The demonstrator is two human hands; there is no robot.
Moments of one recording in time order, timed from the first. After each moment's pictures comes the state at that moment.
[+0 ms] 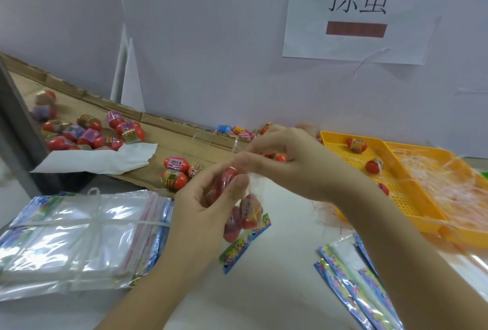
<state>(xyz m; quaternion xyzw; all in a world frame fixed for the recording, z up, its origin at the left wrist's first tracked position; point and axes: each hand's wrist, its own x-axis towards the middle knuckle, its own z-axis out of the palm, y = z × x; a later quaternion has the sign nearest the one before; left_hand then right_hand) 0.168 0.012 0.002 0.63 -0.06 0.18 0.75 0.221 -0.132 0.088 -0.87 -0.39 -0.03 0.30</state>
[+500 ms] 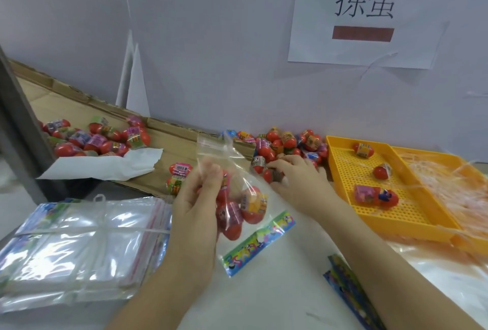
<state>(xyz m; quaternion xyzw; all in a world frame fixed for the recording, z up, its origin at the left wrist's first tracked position) 0.172 0.015 0.008 0.53 0.08 0.16 0.83 0.291 -0.146 -0.005 -0.98 -0.15 -0.05 0.07</state>
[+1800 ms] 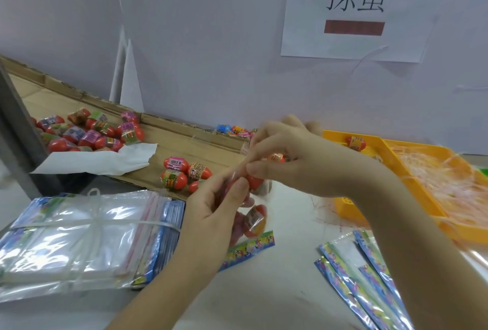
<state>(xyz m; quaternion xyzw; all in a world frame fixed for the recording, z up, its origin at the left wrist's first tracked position) 0.159 0.001 0.007 0.60 -0.04 0.13 0.78 0.215 -0.138 0.103 -0.91 -0.38 -0.01 0.16</state>
